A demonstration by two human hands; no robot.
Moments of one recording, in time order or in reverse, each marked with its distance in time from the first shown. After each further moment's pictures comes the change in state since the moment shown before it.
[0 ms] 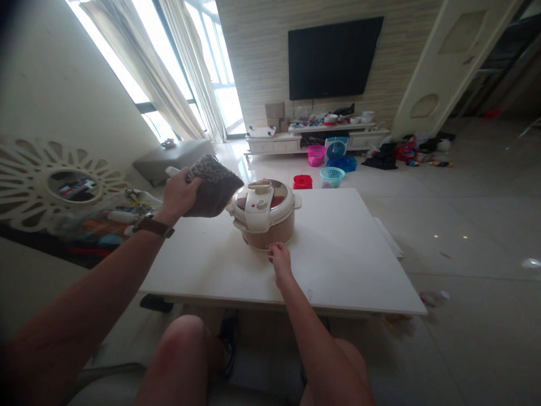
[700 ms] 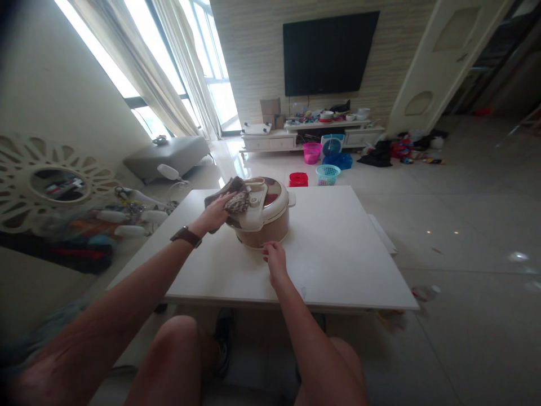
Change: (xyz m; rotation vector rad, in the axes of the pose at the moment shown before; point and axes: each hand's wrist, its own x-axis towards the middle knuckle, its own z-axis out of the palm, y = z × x) left_hand -0.042 -0.011 0.108 -0.134 -0.540 0.181; right_hand -0.002 -0.001 -0.003 0.006 0.007 -0.015
